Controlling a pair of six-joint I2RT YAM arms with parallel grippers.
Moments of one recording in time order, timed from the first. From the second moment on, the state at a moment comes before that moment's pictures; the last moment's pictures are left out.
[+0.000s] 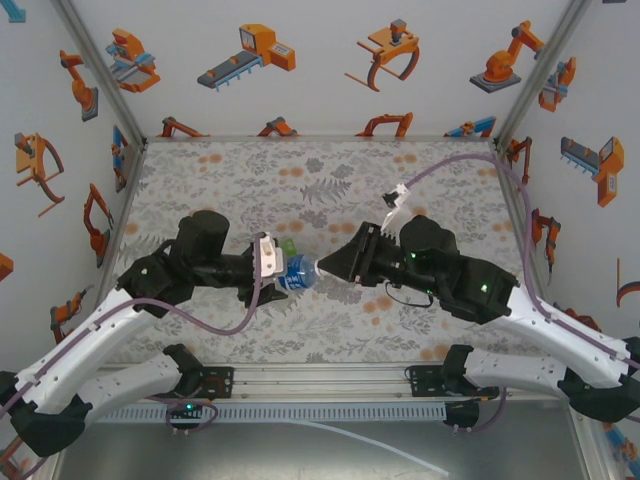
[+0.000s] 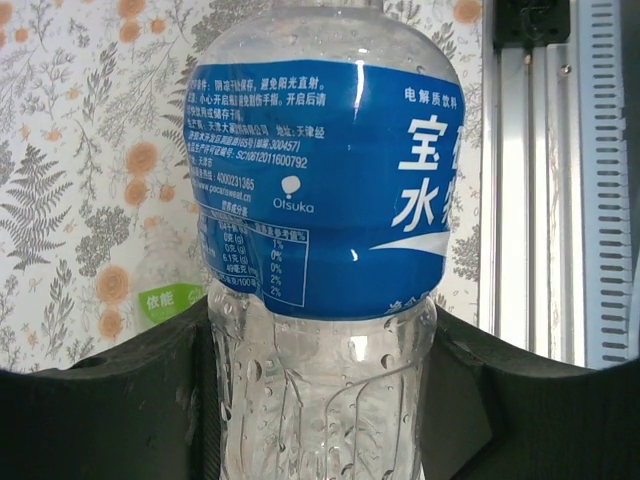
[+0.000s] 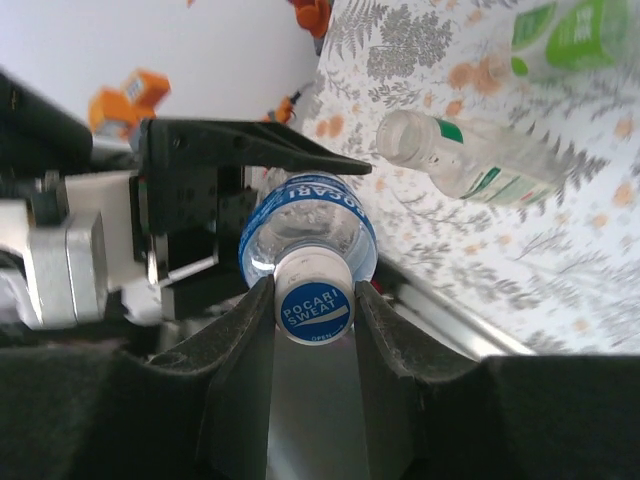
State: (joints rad) left arm -0.81 0.91 1.02 -0.69 0.52 0.56; right arm 1.07 0.95 1.10 -0.50 0.05 1.10
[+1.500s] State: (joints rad) left arm -0.82 0.89 1.04 -0.80 0.74 0.53; right arm 1.07 1.00 1.30 -0.66 -0.54 -0.47
